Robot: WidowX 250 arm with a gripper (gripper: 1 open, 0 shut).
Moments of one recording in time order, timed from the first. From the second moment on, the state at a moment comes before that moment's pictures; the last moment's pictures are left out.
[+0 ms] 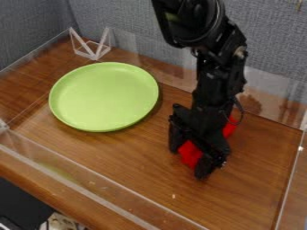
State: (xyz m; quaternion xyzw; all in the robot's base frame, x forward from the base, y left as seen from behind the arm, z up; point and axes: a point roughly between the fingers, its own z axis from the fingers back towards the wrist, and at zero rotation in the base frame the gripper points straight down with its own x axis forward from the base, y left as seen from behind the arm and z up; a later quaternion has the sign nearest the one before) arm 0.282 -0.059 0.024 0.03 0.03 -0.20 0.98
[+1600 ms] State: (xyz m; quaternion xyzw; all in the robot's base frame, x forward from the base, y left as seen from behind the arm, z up) arm 0.283 -0.061 0.051 0.03 -0.02 -0.16 0.99
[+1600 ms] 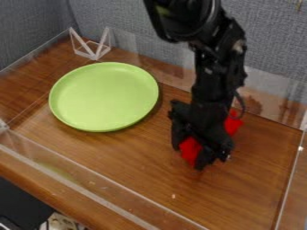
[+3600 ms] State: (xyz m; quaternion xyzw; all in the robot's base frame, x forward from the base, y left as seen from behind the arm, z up) arm 0.300 0.098 0.048 0.02 -0.04 0.07 1.00
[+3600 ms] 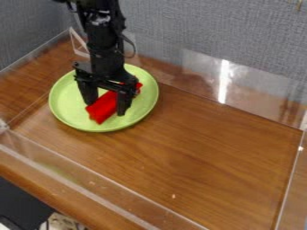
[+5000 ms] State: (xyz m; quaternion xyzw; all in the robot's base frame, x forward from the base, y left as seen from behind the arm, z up) arm 0.306 0.103 0.031 0.02 -0.03 0.09 1.00
